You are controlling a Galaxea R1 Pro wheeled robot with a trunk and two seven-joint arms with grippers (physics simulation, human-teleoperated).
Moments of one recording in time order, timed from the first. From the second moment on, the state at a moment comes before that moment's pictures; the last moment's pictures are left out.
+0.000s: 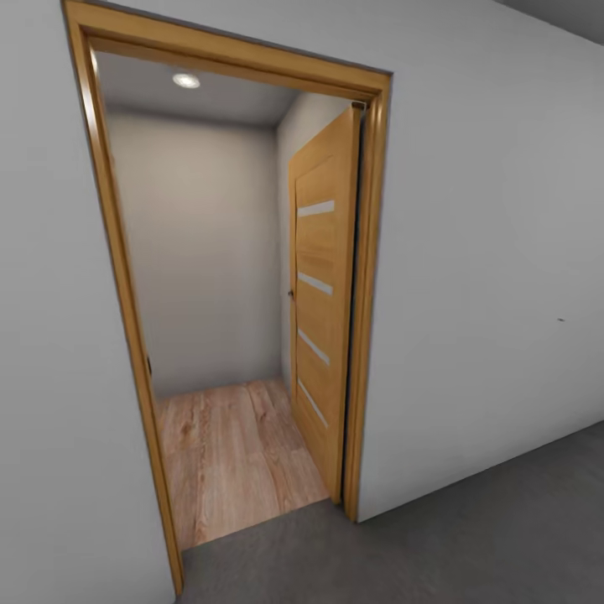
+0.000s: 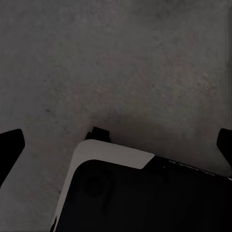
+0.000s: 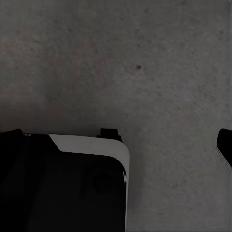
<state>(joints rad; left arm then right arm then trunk) -0.24 0.03 -0.11 0.00 0.42 0.00 0.04 -0.17 0.00 0.17 0.03 -0.10 -0.12 -0.06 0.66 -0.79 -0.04</state>
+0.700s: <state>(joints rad) -0.24 0.03 -0.11 0.00 0.42 0.00 0.04 -0.17 0.01 0.17 0.03 -0.10 -0.12 -0.06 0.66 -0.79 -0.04</state>
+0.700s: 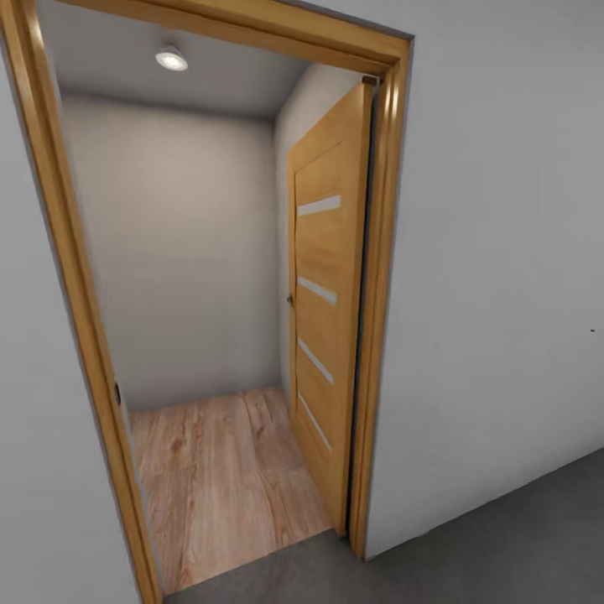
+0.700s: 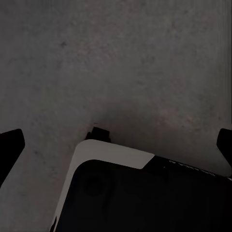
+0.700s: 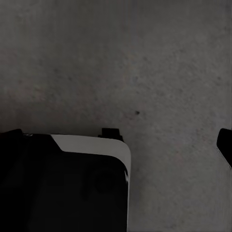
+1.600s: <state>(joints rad) -0.24 0.03 -0.11 0.00 0.42 0.00 0.04 -0.17 0.00 0.17 0.03 -0.10 -0.12 -0.06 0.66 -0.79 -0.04</state>
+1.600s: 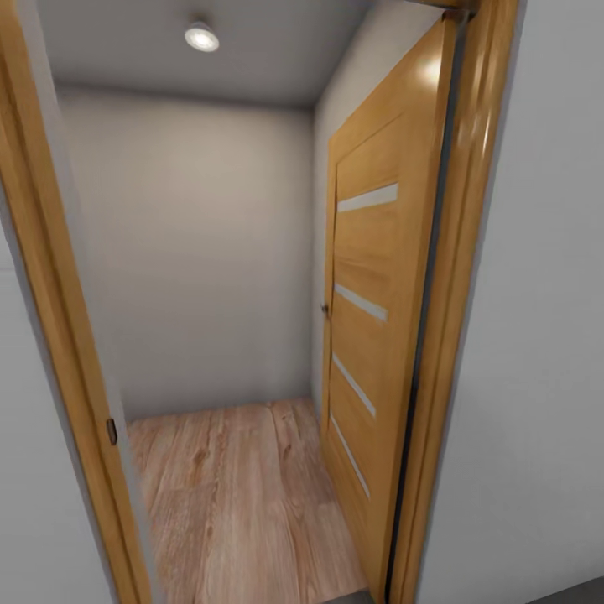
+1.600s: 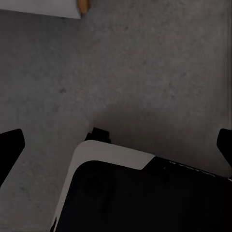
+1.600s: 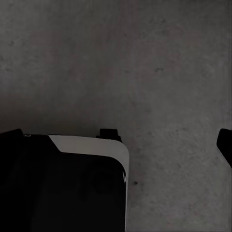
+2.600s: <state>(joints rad) -0.24 0.03 -0.11 0.00 0.42 0.00 0.04 -0.17 0.00 0.17 0.03 -0.10 -0.12 -0.06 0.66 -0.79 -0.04</state>
